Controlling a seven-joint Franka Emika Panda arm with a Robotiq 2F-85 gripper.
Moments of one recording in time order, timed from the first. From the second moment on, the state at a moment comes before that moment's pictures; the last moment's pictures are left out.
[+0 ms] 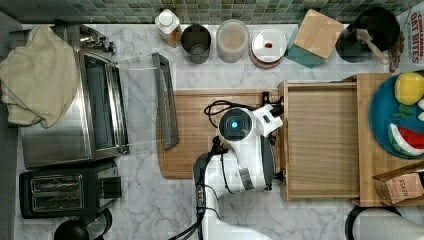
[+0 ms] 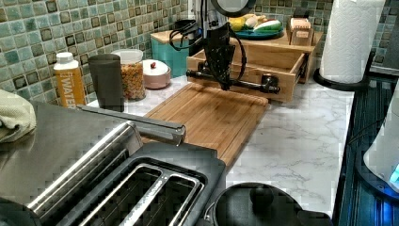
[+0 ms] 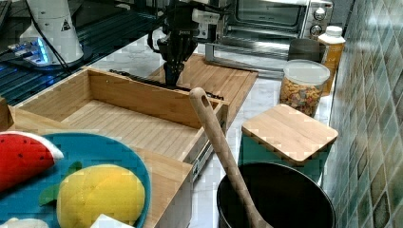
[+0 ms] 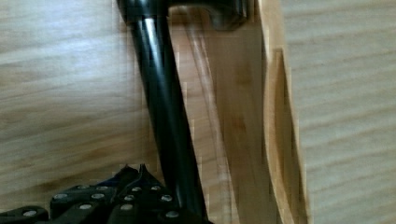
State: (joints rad) arm -0.04 0.15 -0.05 -2.36 -0.39 0.84 -0.35
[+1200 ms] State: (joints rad) arm -0.06 0.15 -0.10 -2.39 -0.50 1.02 -0.63
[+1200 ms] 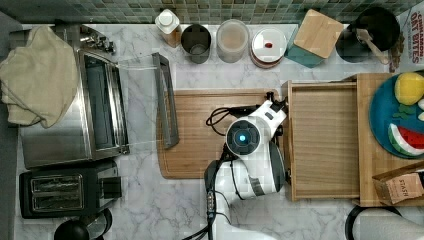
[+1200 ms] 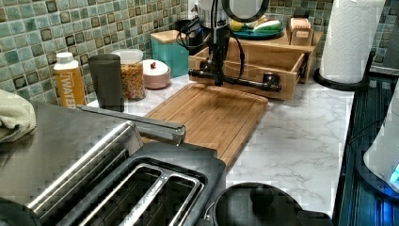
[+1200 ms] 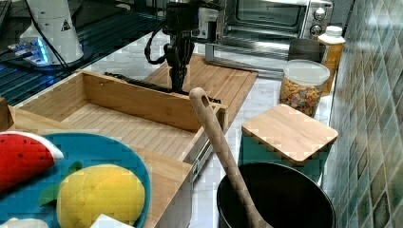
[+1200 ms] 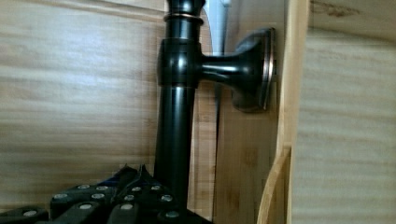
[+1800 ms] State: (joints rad) arm -0.20 0.29 -0.17 -2.21 -0.36 0.98 -1.09
